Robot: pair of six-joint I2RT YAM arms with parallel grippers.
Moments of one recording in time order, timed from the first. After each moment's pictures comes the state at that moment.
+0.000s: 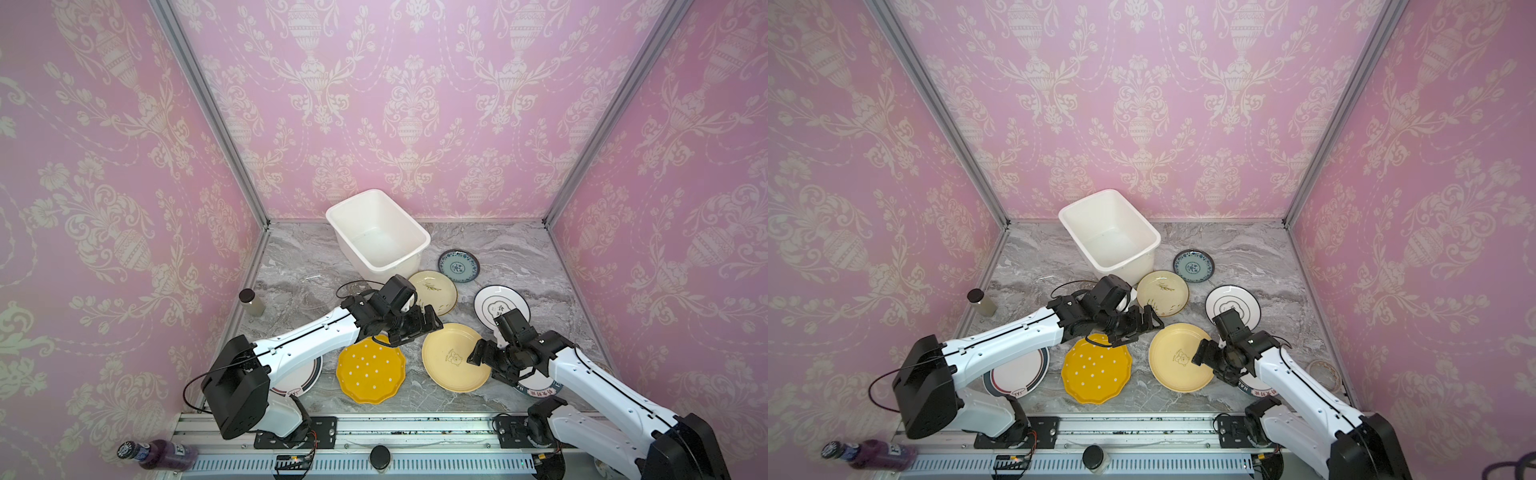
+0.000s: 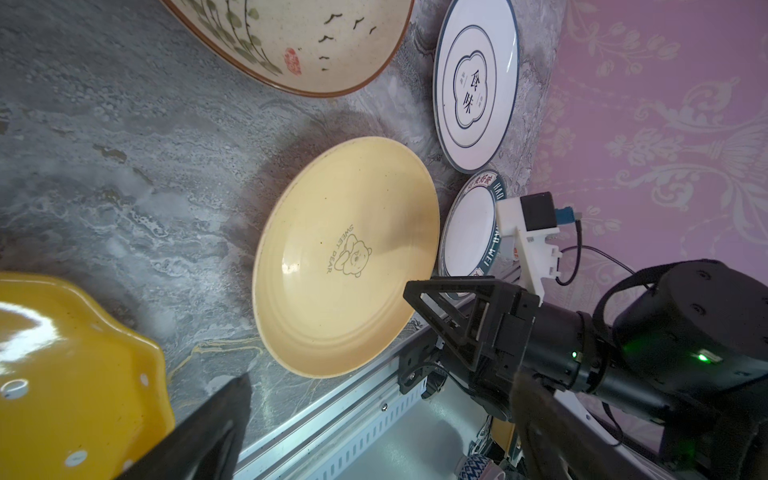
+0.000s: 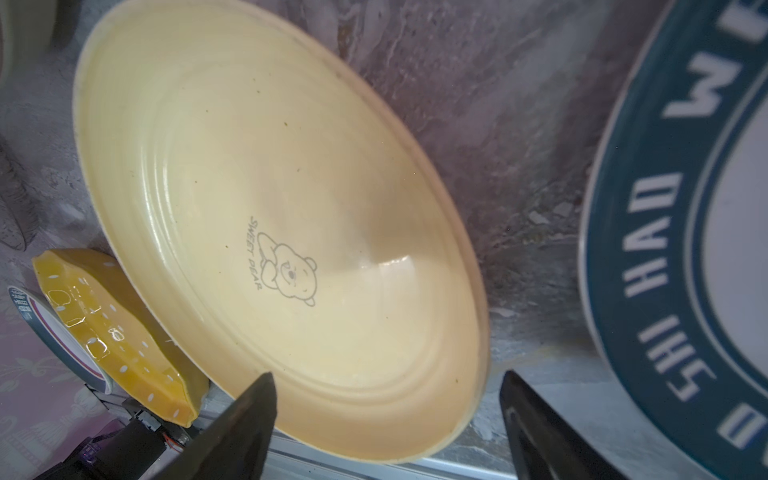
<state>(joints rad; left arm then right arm) -0.83 1.45 1.05 -0.47 0.39 -1.09 0.41 0.99 0.51 -0.79 -0.27 0.91</state>
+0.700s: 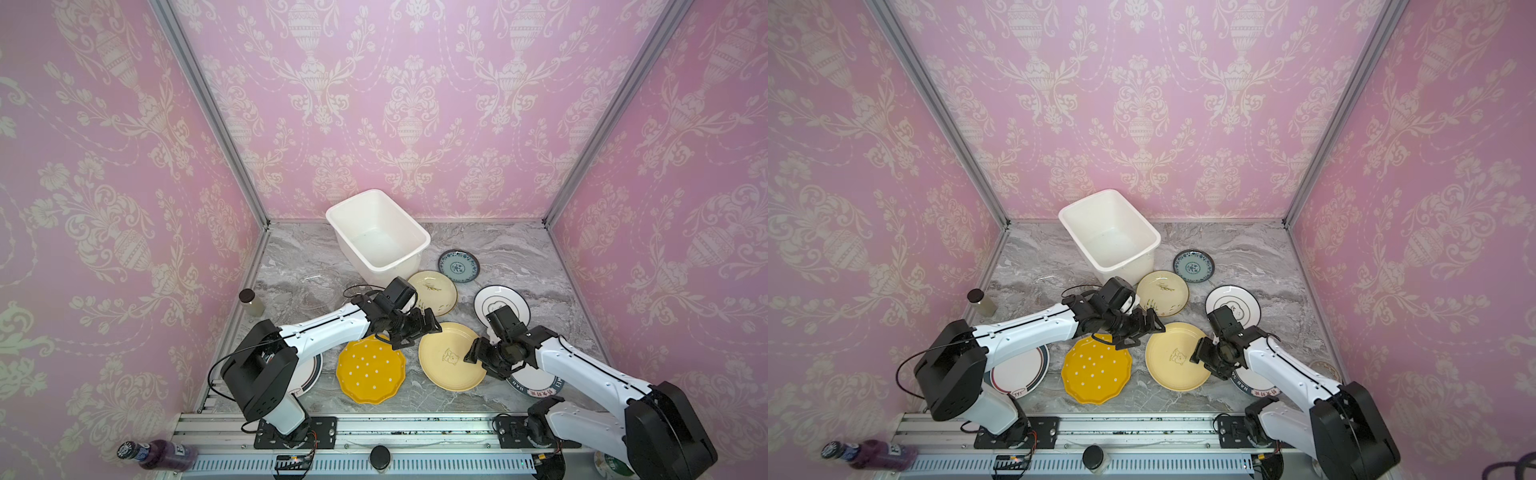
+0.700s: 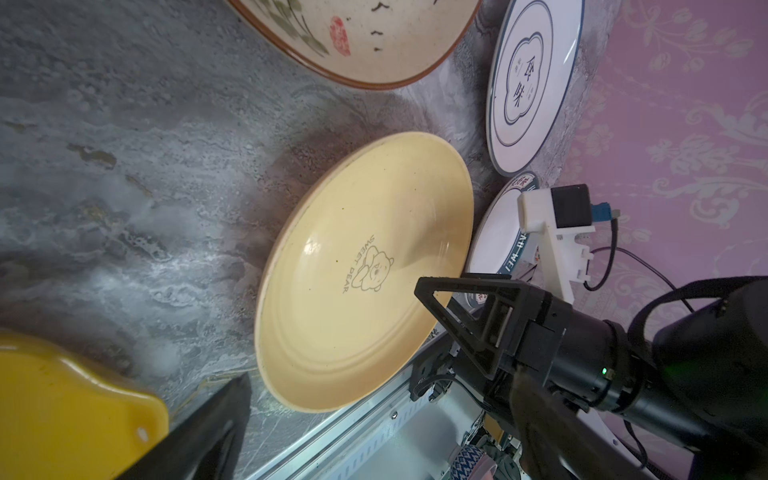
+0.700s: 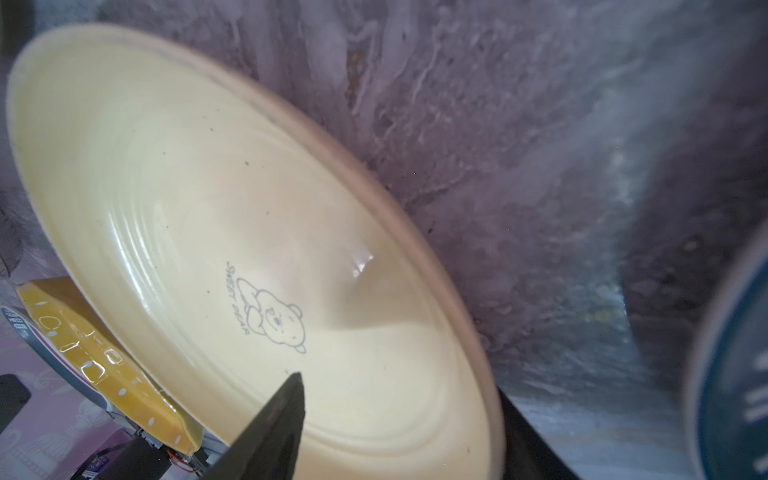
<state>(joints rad) -0.80 1.59 1.01 -0.38 0.47 -1.09 0.41 1.13 0.50 -0.65 -0.29 0.91</state>
